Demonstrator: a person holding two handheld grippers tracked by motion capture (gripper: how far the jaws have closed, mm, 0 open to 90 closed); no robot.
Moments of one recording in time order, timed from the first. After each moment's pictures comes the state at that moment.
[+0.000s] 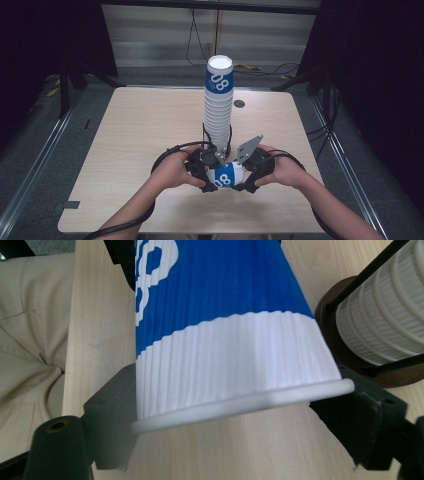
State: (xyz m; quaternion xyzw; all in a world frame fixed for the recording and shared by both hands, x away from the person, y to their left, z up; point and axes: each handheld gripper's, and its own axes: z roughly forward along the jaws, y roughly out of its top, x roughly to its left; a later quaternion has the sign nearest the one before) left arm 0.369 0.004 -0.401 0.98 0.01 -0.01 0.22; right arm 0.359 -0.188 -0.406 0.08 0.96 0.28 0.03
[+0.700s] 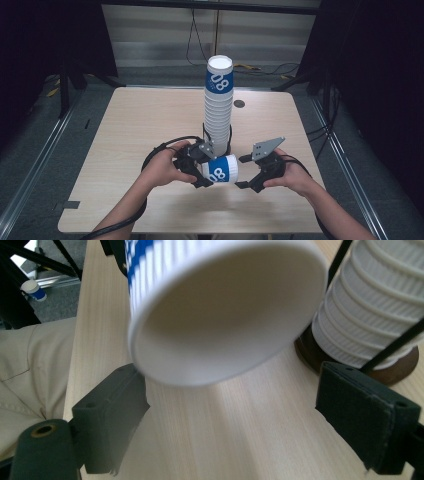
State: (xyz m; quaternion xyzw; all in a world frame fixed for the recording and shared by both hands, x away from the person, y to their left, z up) left arm 0.376 0.030 -0.396 0.96 0.05 -0.02 0.28; right arm 0.355 -0.223 -0.422 0.15 0.90 0.40 0.04
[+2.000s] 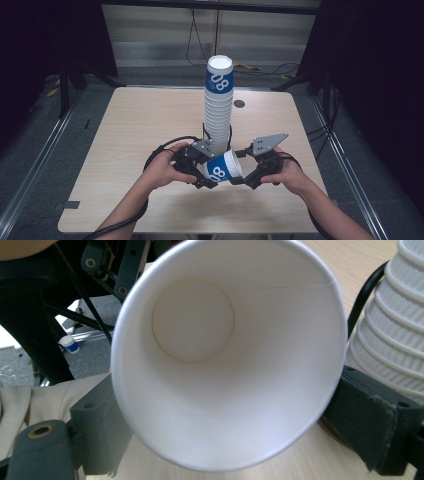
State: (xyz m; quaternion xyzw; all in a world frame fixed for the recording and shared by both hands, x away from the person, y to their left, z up) left arm 0.379 0.036 -0.404 0.93 0.05 -0.06 0.35; right arm 0.359 -0.212 -0.412 0.13 0.86 0.50 0.01
